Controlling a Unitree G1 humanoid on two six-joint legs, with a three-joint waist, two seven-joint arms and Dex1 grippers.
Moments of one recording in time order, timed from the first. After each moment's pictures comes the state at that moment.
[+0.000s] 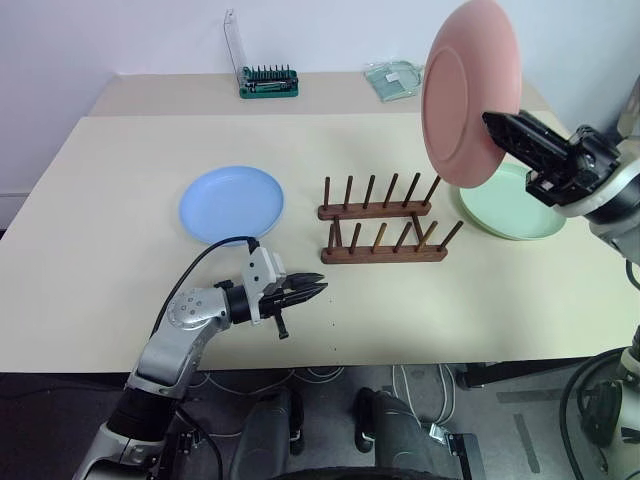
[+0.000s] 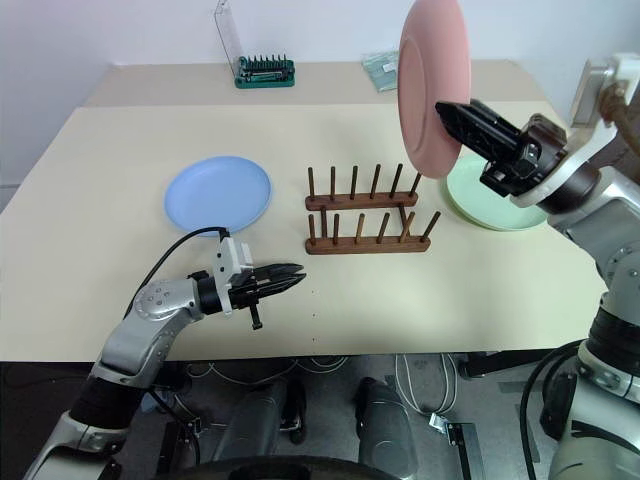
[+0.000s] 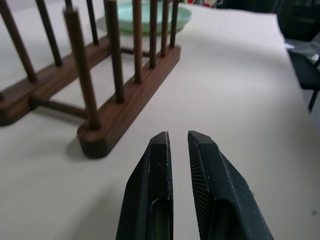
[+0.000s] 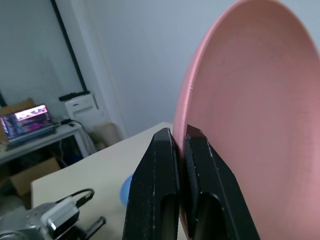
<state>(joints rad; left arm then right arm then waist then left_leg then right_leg) -0.18 0.45 -0.16 -0.22 -0.32 0.23 -0.92 -0.51 -0.75 -0.48 -0.20 1.21 0.85 0.68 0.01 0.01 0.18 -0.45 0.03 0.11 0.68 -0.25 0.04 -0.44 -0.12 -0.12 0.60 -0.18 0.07</state>
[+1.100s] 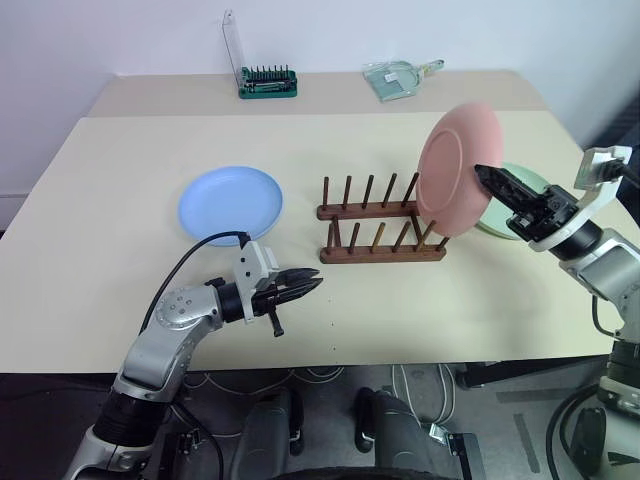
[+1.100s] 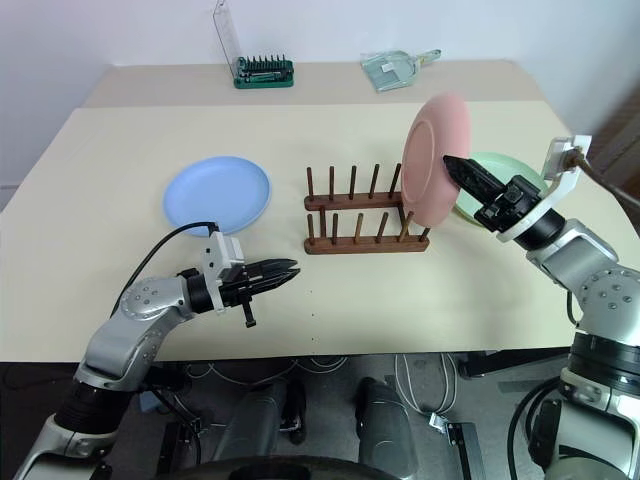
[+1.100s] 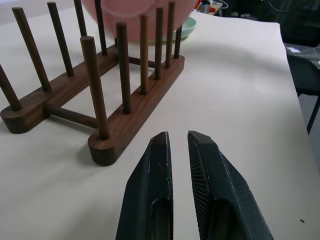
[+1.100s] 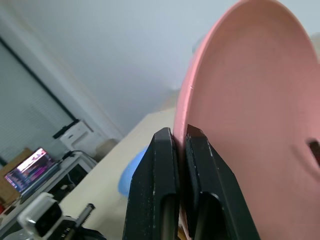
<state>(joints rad) -0.17 0.47 -0.13 -0.28 -0.36 0.29 -0.88 -0.38 -0.66 -0.48 0.00 1.21 0.87 0.64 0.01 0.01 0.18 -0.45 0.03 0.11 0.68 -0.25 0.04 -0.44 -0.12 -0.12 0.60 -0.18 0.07</state>
